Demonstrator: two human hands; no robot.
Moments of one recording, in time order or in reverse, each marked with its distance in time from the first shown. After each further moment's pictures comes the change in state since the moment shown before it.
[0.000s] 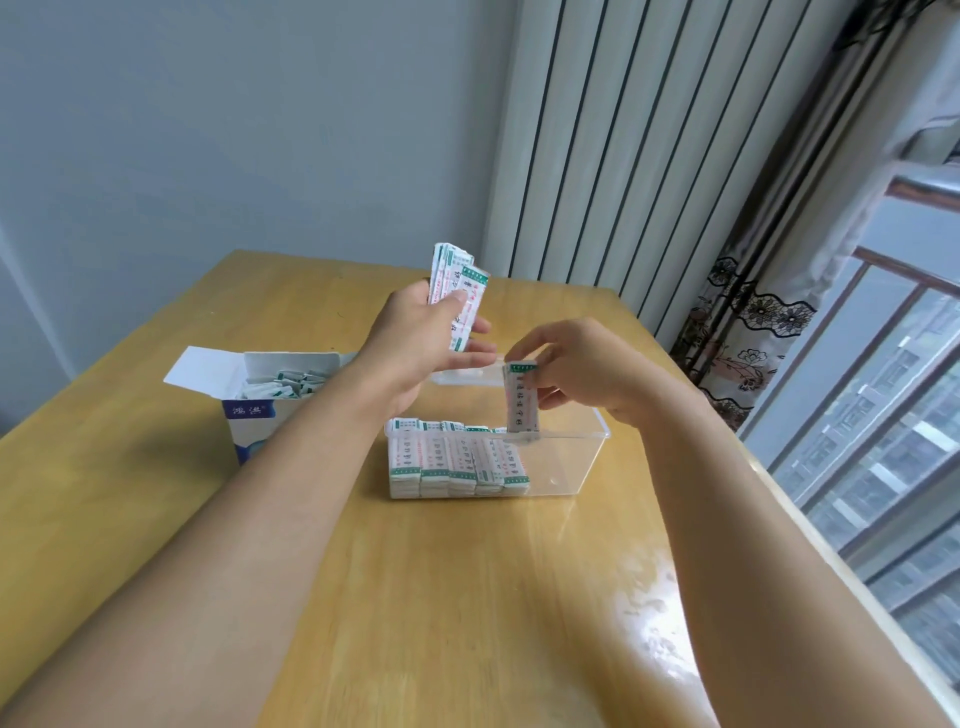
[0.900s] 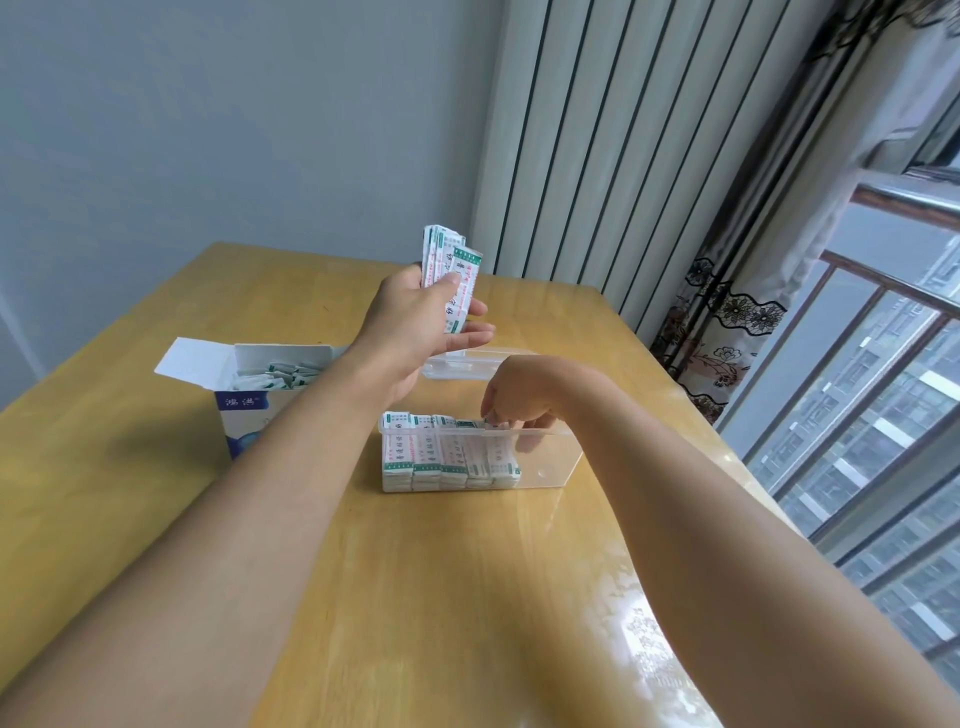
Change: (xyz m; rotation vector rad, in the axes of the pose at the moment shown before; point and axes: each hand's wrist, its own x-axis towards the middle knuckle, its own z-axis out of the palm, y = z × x) left_hand 0.000 0.005 0.001 -0.085 0.016 0.019; right_hand 0.026 -0.017 0.040 -0.567 -0.366 0.281
